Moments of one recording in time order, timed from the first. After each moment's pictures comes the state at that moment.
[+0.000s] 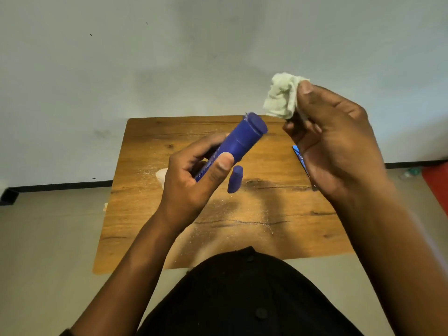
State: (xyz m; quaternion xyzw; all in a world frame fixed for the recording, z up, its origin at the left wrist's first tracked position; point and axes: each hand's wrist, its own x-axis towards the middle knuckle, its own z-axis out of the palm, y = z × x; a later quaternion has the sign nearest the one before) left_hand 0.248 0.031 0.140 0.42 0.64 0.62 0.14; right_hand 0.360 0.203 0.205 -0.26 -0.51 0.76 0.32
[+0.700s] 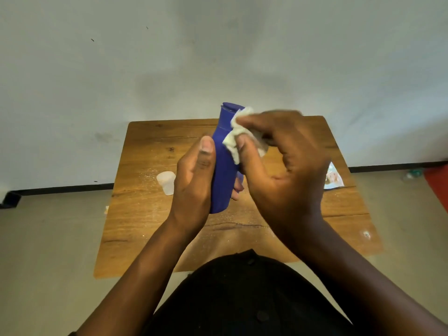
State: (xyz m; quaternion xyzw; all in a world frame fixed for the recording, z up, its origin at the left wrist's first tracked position) left_hand 0.270 0.040 0.152 0.30 0.64 0.68 0.18; right_hand 0.357 0.146 0.173 -0.13 -0.82 0.30 0.47
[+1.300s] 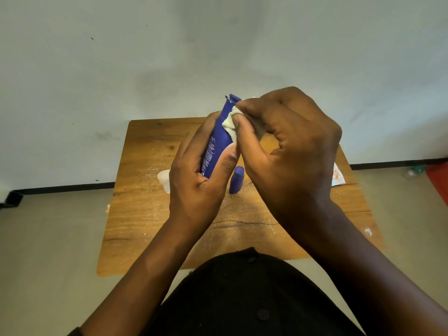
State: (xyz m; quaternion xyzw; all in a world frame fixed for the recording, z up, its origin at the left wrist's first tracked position) left_hand 0.266 0.042 0.144 0.33 0.74 0.59 0.01; right_hand 0.348 0.150 0.196 -0.17 -0.84 0.21 0.46
